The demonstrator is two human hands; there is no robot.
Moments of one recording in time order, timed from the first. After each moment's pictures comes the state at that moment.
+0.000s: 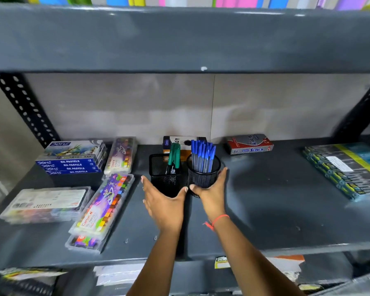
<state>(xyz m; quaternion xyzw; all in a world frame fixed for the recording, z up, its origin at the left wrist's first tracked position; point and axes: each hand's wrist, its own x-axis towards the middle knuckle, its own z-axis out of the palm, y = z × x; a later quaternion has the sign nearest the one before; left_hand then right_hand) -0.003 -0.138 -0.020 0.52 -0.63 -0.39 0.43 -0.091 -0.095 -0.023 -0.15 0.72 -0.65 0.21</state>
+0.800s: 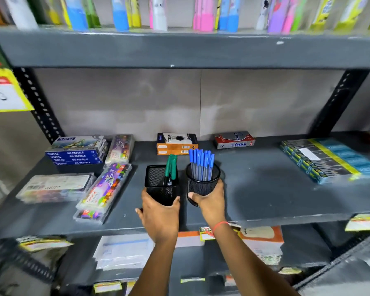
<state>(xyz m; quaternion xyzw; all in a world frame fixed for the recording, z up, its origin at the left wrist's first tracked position) 0.045 -0.061 -0.009 0.56 -0.63 -0.37 0.39 -0.054 -0.015 -0.014 -0.17 0.75 -0.62 0.16</state>
